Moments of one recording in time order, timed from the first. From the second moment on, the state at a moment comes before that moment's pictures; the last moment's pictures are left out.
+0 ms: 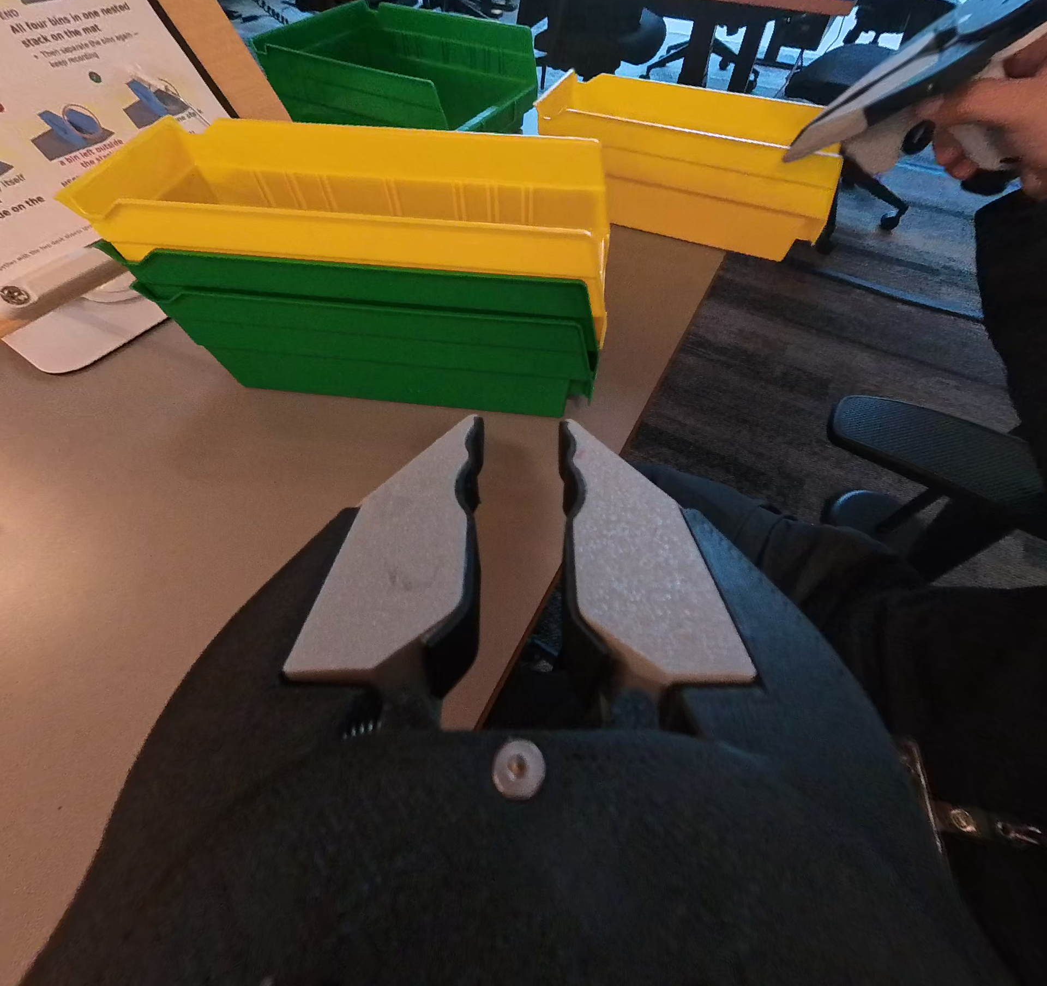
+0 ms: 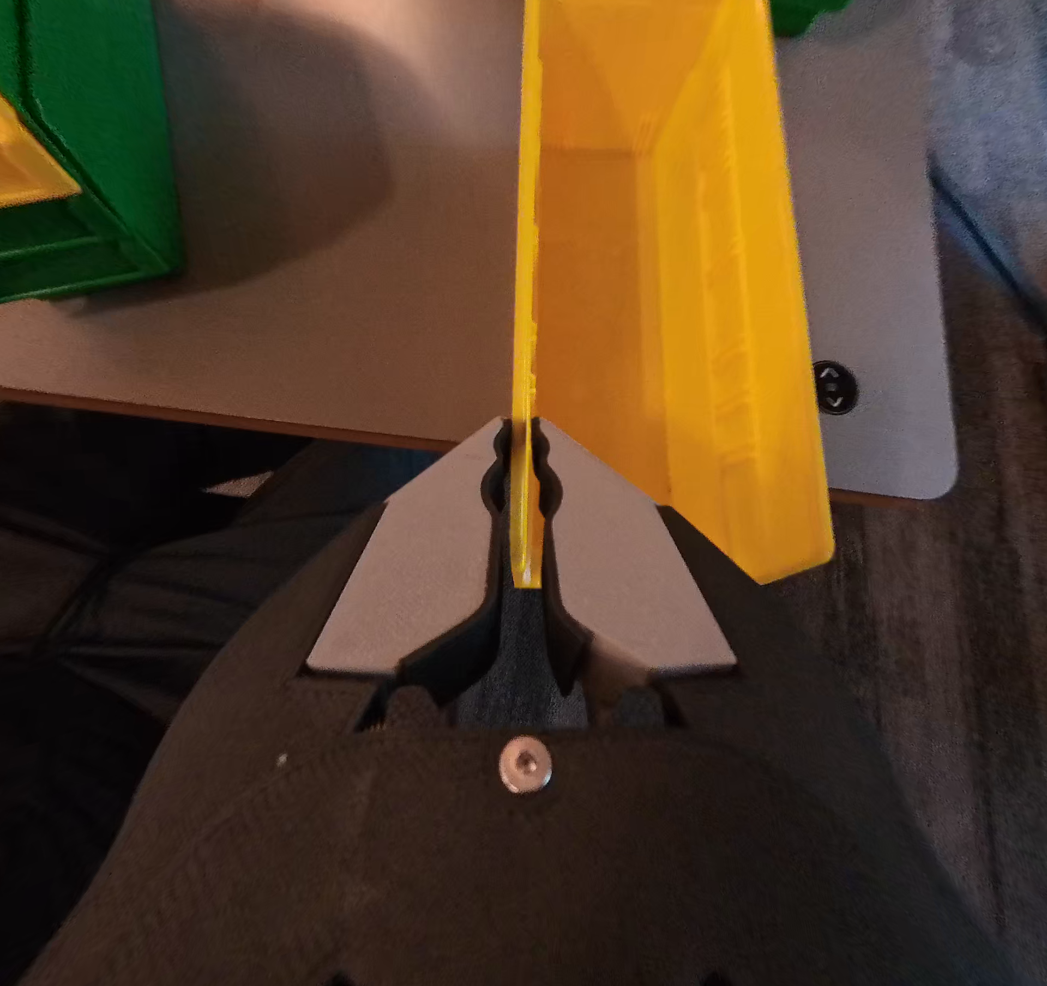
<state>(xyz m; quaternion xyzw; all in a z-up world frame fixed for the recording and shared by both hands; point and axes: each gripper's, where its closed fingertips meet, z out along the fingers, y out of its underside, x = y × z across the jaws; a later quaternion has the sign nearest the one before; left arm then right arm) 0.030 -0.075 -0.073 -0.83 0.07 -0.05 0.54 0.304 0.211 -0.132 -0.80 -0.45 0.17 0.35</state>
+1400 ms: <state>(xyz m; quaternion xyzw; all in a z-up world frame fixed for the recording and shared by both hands) 0.027 -0.076 -0.072 -0.83 0.07 -0.05 0.55 0.305 0.200 -0.131 -0.81 -0.46 0.19 0.31</state>
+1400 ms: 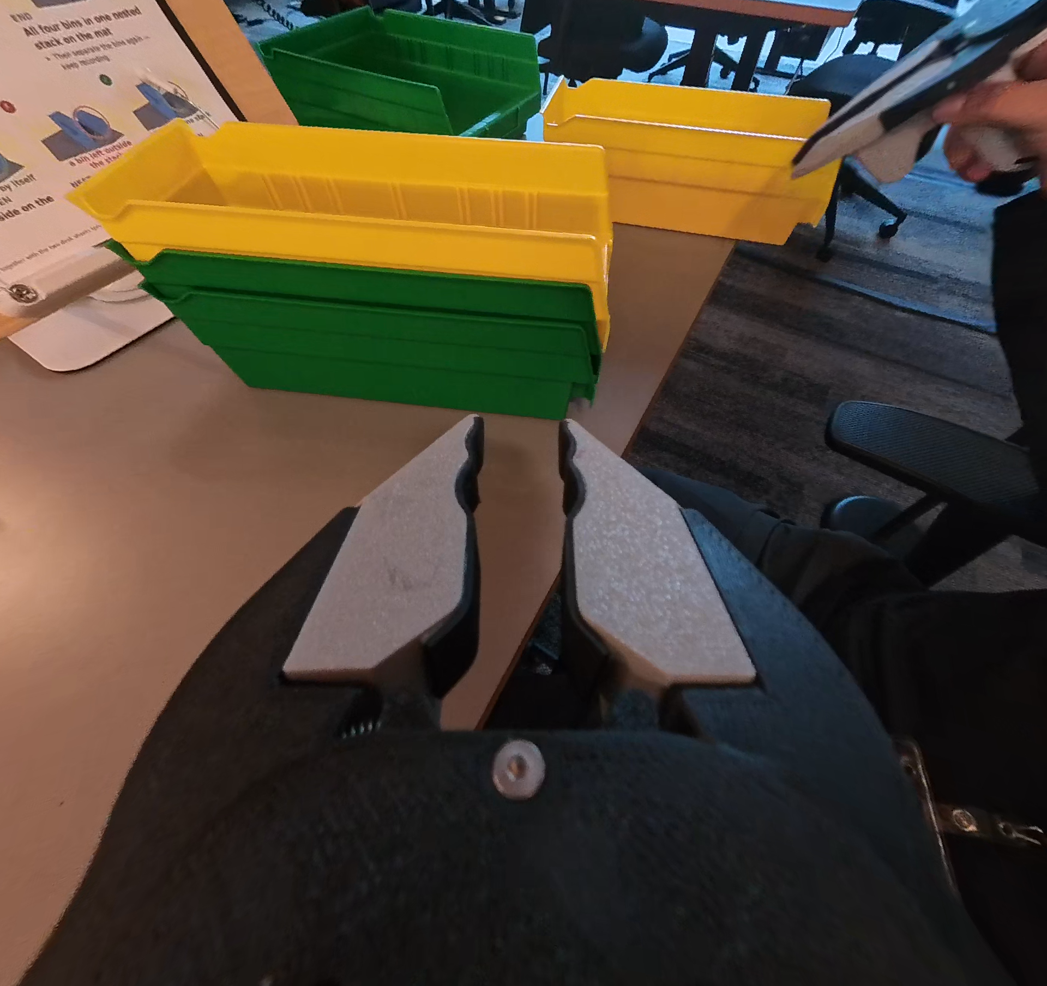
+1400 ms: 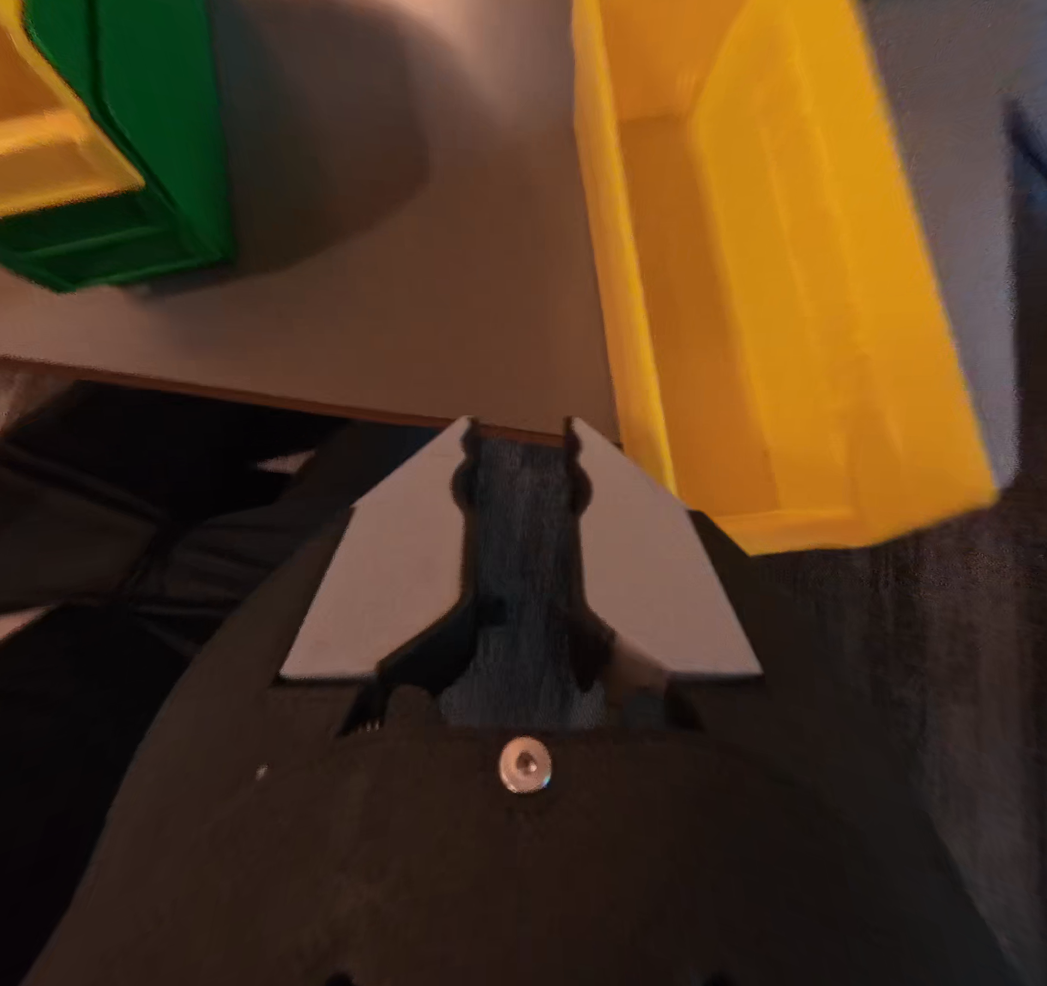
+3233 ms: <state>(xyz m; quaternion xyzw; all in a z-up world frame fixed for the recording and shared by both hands) 0.025 -0.075 -0.071 -0.83 0.07 -0.04 0.55 0.301 0.255 -0.178 -0.85 -0.38 0.21 0.30</state>
